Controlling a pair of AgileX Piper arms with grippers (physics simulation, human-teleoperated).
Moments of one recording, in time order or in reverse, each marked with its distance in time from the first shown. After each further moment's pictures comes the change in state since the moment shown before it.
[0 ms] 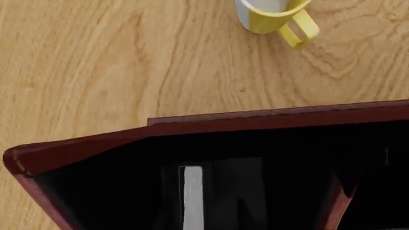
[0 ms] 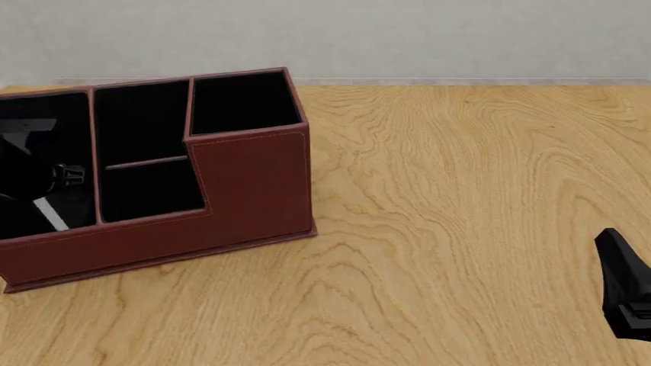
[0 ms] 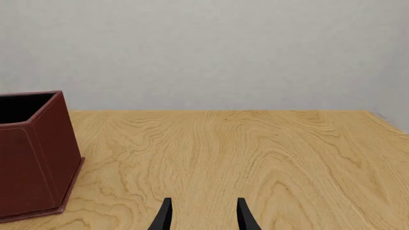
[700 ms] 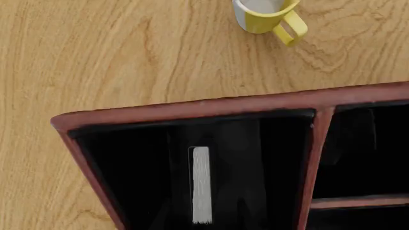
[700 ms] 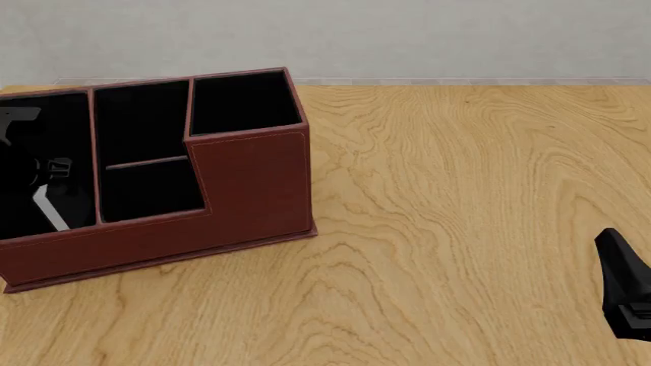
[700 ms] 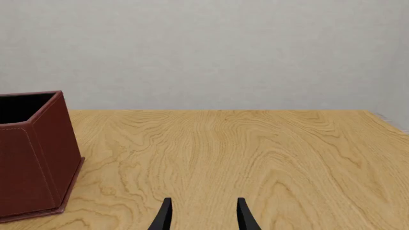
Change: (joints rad) left arm 0.010 -0.098 0.010 0.059 0.029; right arm 0.000 0.000 0.000 0.000 0.000
